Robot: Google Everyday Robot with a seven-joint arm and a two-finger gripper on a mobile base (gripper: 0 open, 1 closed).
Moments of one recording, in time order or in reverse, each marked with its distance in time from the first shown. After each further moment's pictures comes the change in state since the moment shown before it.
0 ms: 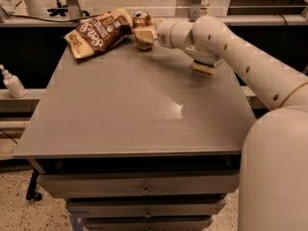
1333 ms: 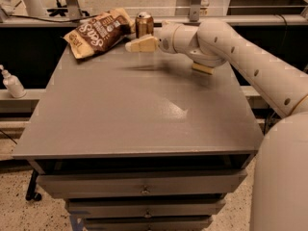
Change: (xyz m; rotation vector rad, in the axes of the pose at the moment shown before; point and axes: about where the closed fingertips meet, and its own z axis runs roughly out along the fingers) arm 0.004 0.036 -0.015 -0.113 0.010 0.026
